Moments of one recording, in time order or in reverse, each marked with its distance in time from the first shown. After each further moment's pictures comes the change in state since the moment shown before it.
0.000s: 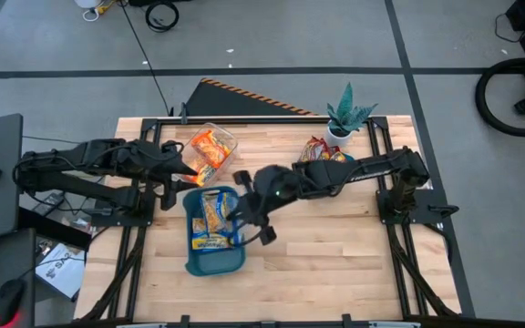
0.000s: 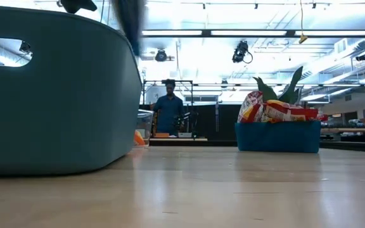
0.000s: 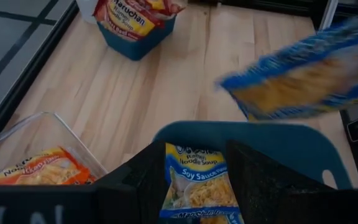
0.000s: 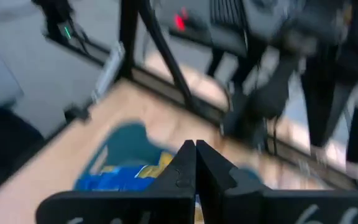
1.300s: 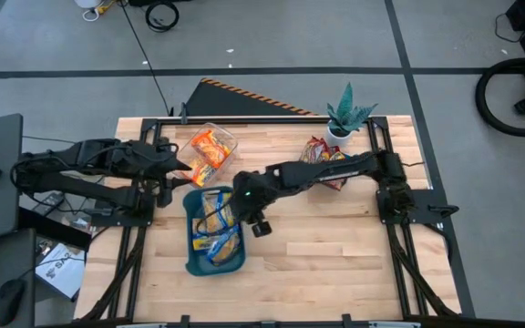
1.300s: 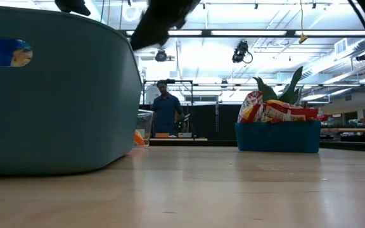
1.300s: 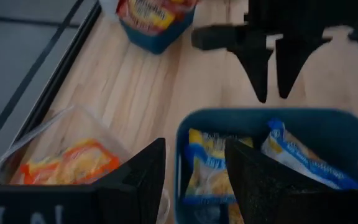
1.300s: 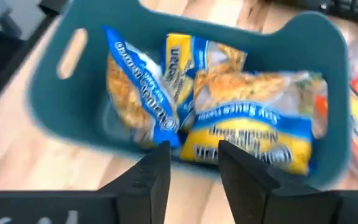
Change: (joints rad) left arm 0.001 -0.044 -0.004 -0.072 -0.083 0.062; right arm -0.112 0.181 -0.033 -0.184 -0.104 0.091
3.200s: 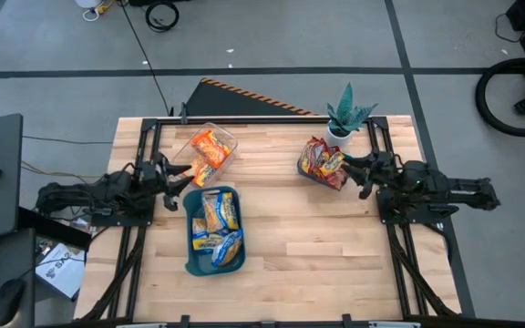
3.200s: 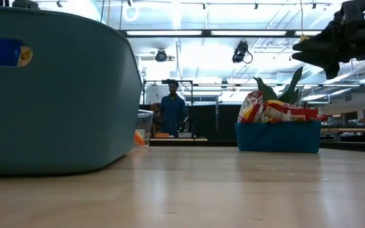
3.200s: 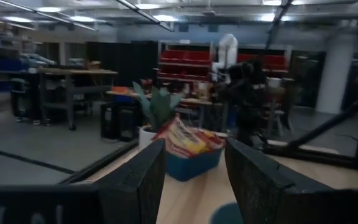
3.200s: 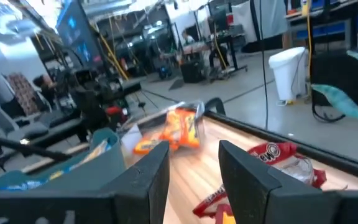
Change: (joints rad) left arm 0.010 -0.822 -1.097 1.154 -0.167 0.085; right arm -0.126 -2.060 -1.741 0.612 0.546 0.513
